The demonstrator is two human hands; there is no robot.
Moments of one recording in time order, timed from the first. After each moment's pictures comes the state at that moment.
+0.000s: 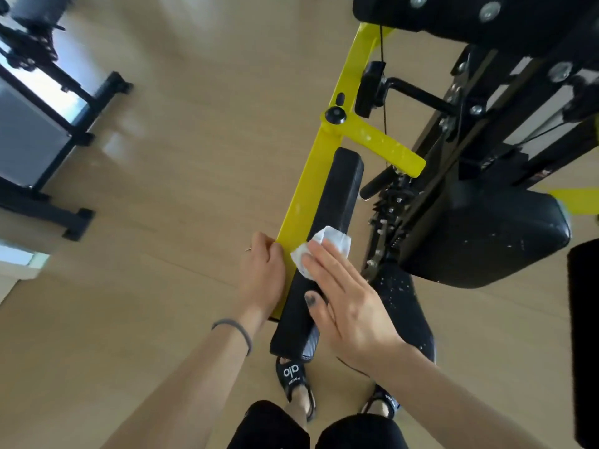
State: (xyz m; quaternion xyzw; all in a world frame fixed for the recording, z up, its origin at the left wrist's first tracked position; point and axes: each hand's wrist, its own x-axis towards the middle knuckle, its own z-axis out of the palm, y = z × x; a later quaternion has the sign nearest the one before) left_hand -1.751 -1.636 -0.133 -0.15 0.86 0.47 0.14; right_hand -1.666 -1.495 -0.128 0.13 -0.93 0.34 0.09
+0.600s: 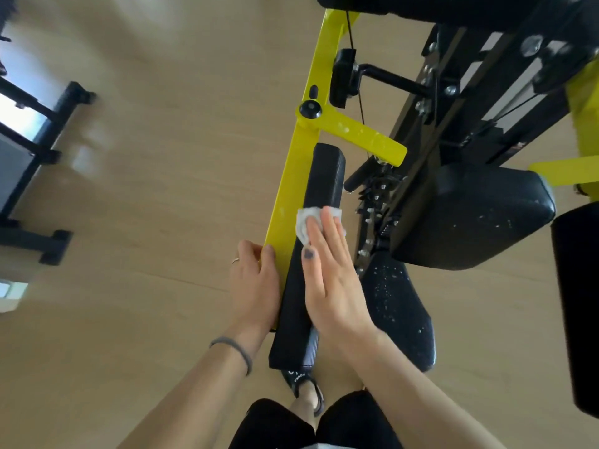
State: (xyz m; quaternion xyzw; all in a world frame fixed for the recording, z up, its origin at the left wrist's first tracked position) left_hand -1.750 -1.633 -0.136 -0.15 0.85 0.48 0.12; right_hand -1.699 -1.526 -0.115 -0.11 -0.89 0.44 0.05
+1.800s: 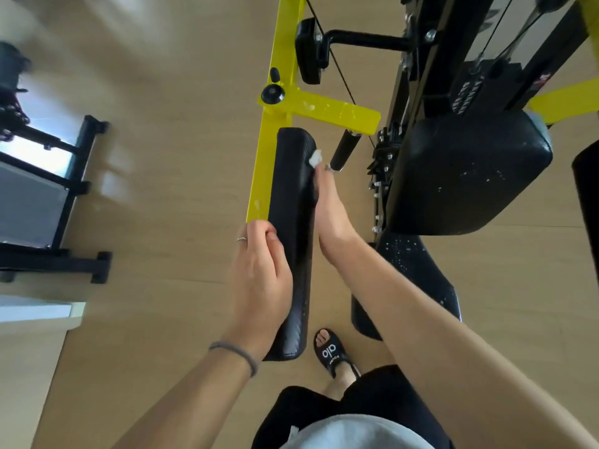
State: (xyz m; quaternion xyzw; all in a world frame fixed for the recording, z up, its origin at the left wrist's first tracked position) left_hand -1.729 -1.598 -0.117 0.14 0.93 0.32 -0.06; right_hand -1.769 -1.467 -0.144 -0.30 -0.53 0.79 -0.07
